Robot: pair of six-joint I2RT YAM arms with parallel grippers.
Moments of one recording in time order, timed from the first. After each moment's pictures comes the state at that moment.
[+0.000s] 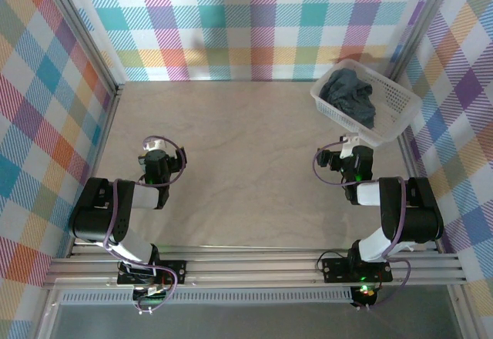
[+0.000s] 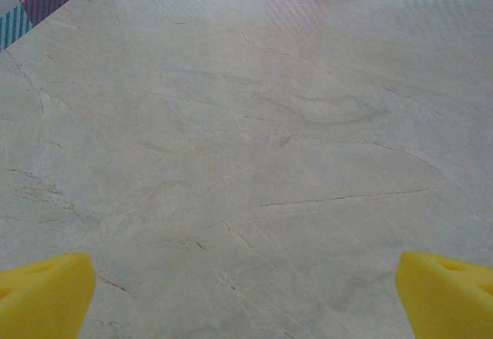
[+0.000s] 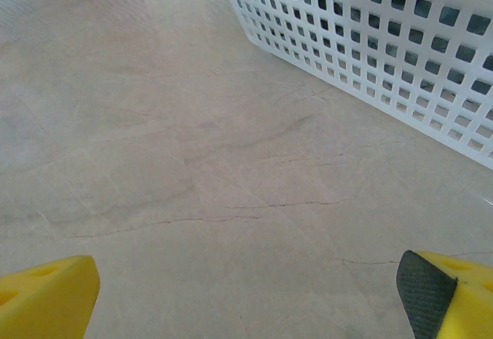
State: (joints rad) left arm -0.10 1.57 0.40 0.75 -0.28 -0.16; right arm 0.00 1.55 0.40 0.73 -0.14 0.05
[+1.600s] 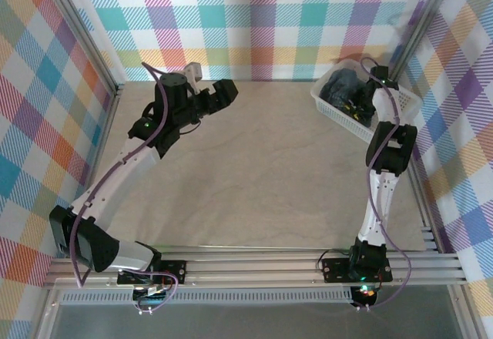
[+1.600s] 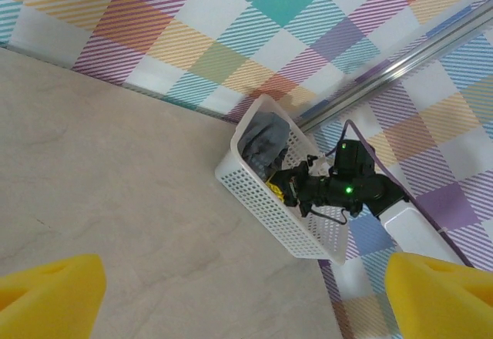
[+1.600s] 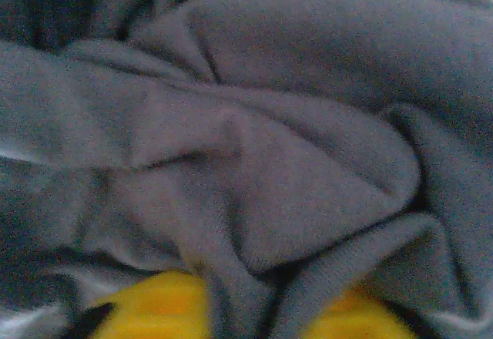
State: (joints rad) left arm -0.44 1.38 1.39 -0.31 0.19 -0.74; right arm -0.18 2.49 2.23 -0.81 -0.21 0.67
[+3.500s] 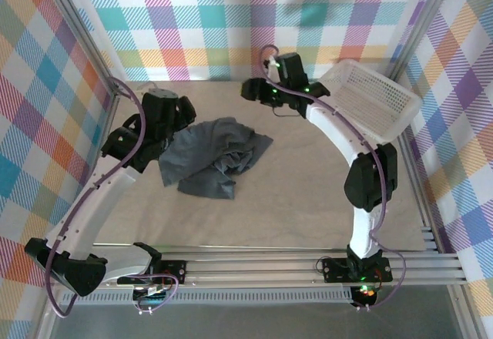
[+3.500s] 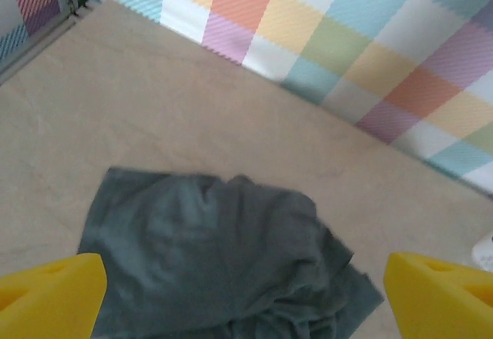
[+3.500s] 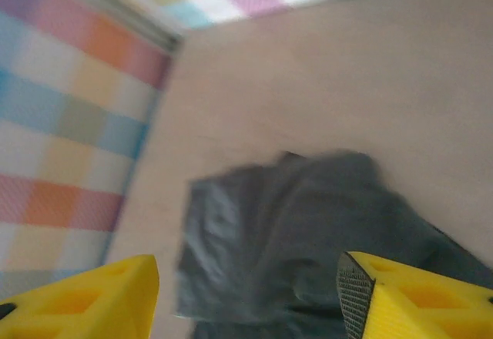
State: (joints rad) left arm -0.48 1.22 1.43 -0.85 -0.49 -0.74; right arm 0.44 1.94 1.81 -0.52 -0.36 0.58
